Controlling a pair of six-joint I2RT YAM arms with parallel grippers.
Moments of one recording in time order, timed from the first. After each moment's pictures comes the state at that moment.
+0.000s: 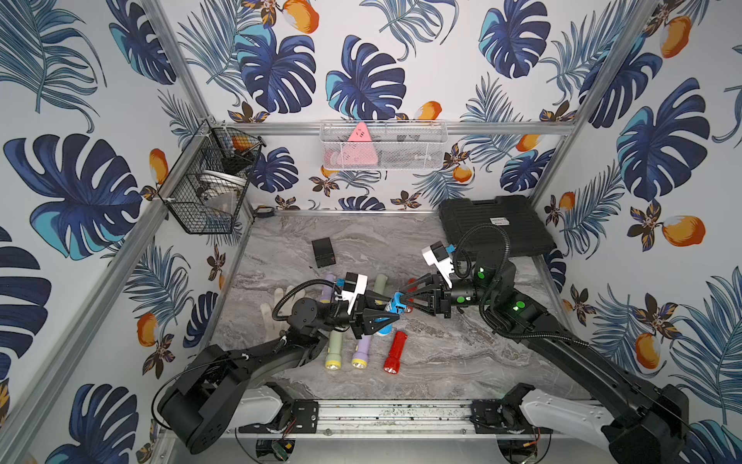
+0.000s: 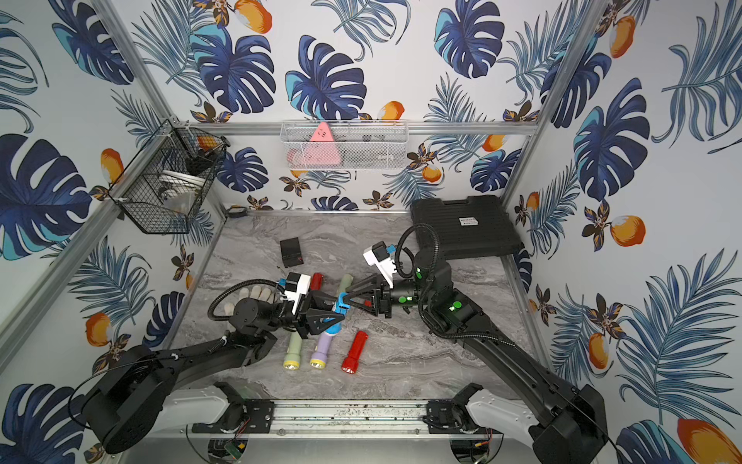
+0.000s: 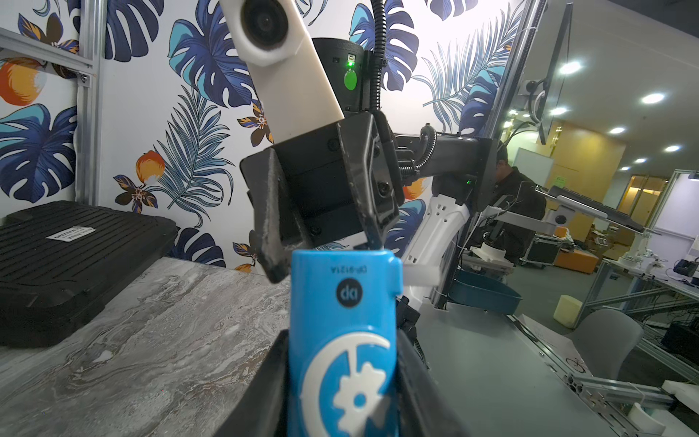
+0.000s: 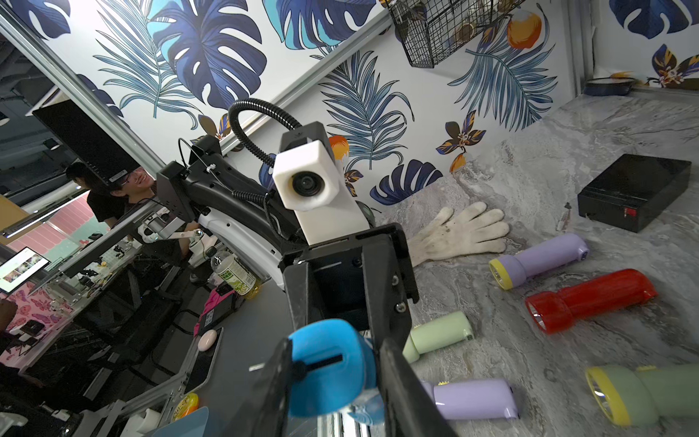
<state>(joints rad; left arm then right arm) -0.56 1.26 0.42 1.29 0.91 -0.60 0.62 1.10 0.91 0.00 -0.92 0.39</state>
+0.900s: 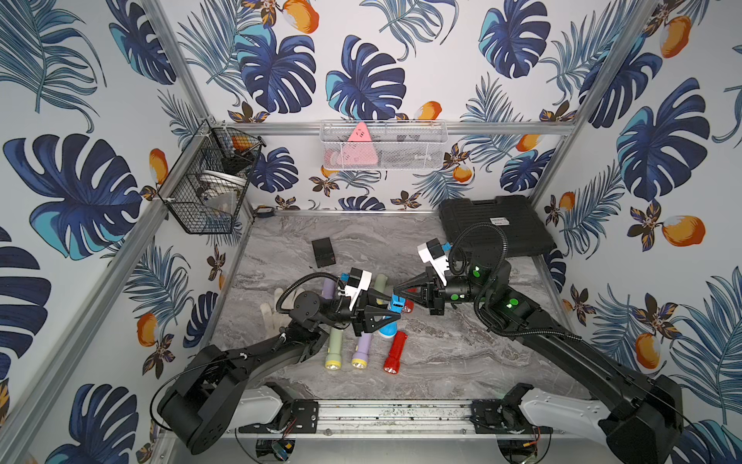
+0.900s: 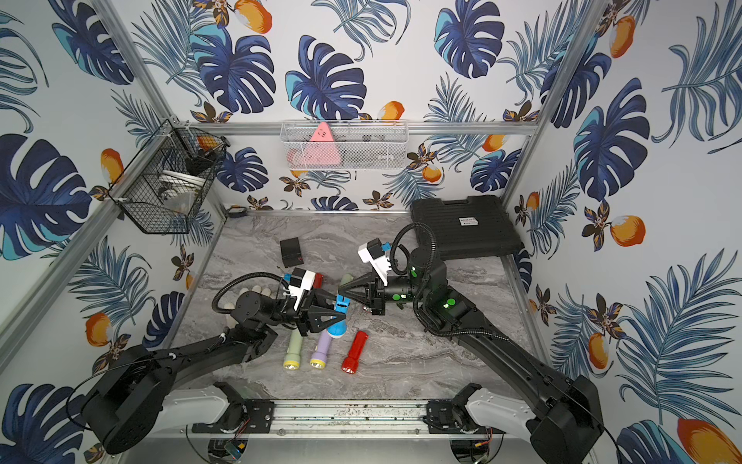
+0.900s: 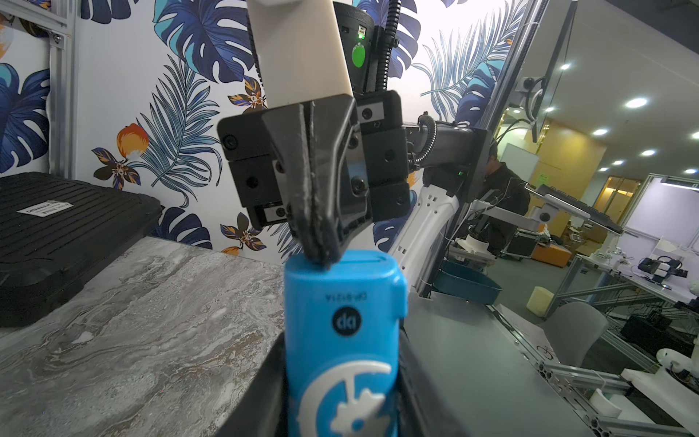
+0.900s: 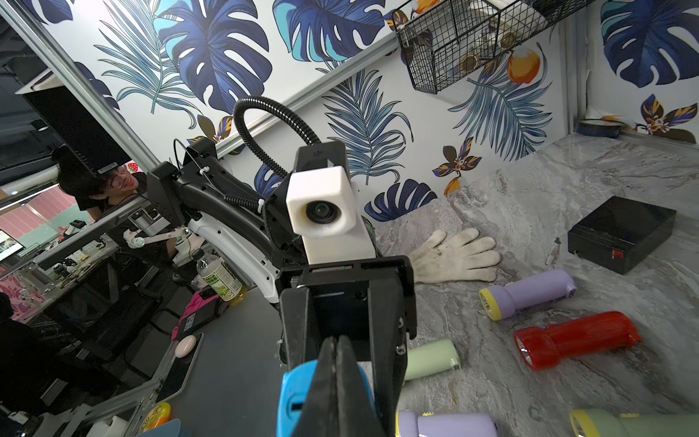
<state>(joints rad) -0.55 1.25 0.47 1.20 0.97 -0.63 0.66 1.14 0.92 0.06 -0.88 0.33</state>
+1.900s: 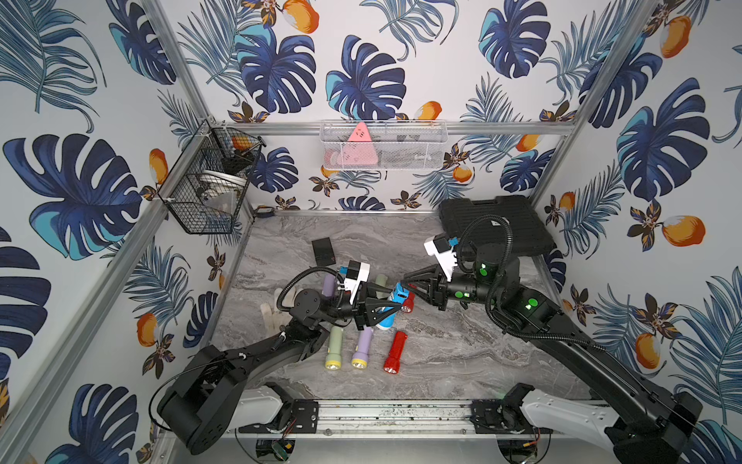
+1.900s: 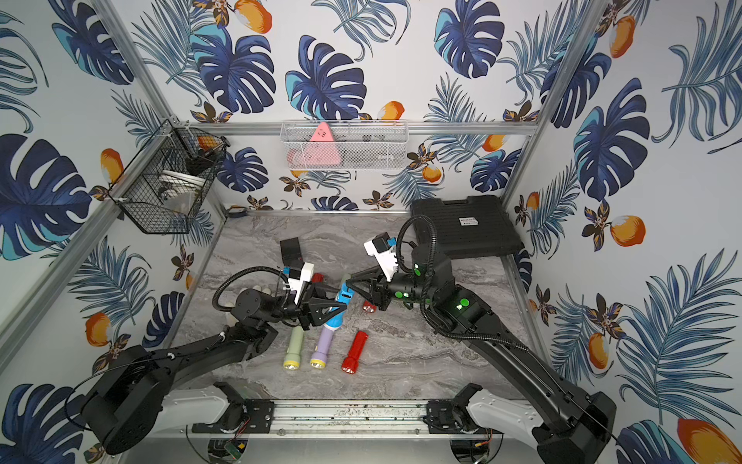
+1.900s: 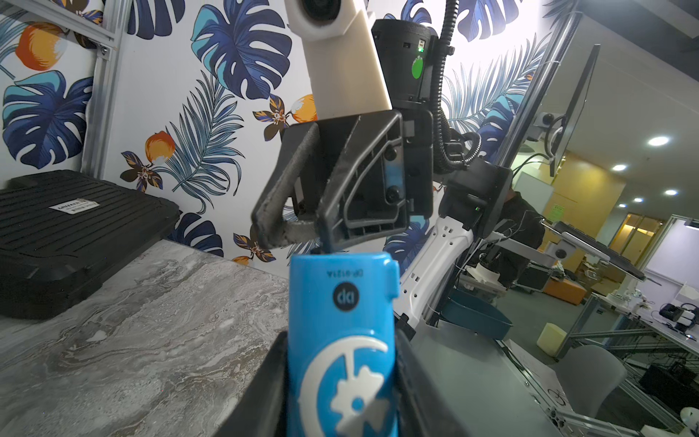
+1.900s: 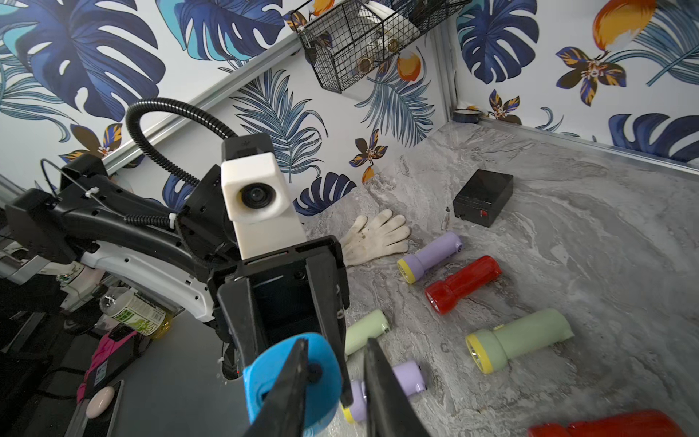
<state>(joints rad) -0.55 1.26 0.49 1.18 0.89 -0.69 0.67 1.08 1.05 -0.27 -0.53 0.25</state>
